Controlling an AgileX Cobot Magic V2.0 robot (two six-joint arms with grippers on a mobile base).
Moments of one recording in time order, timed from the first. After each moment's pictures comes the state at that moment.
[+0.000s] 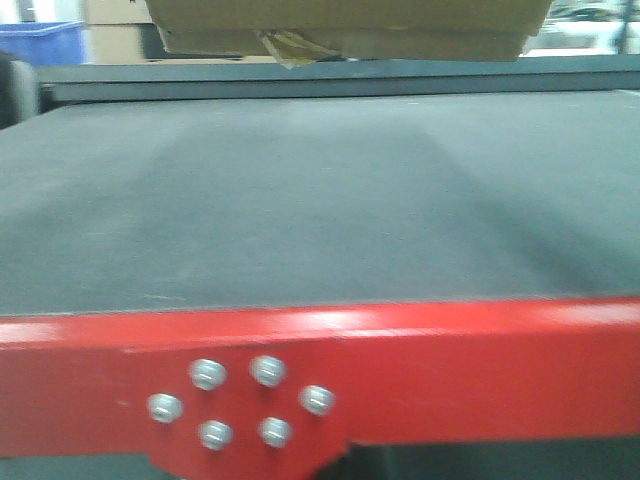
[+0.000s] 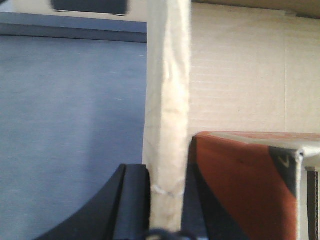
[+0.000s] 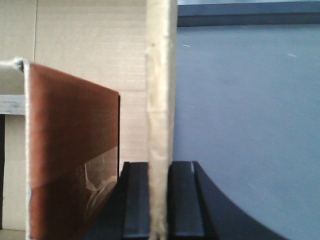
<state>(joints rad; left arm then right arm) -0.48 1.69 -1.99 0.53 0.88 -0.63 0.20 1.44 -1.60 -0.22 0.70 0.35</state>
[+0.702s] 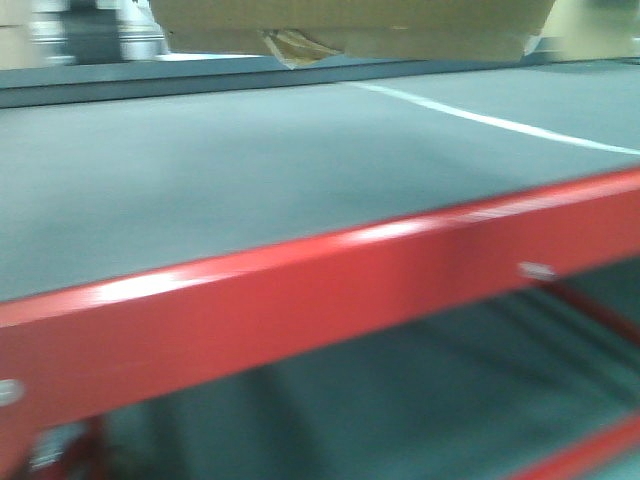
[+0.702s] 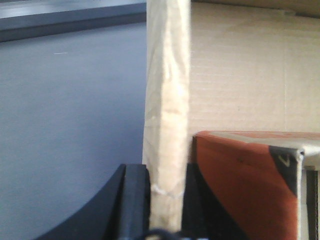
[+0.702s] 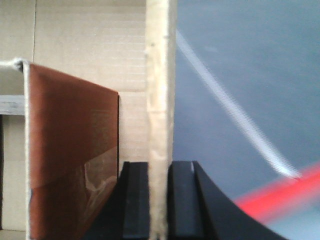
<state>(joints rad) -0.48 1.69 -1.99 0.53 0.88 -0.63 0.20 1.44 -1.60 -0.22 0.70 0.35</state>
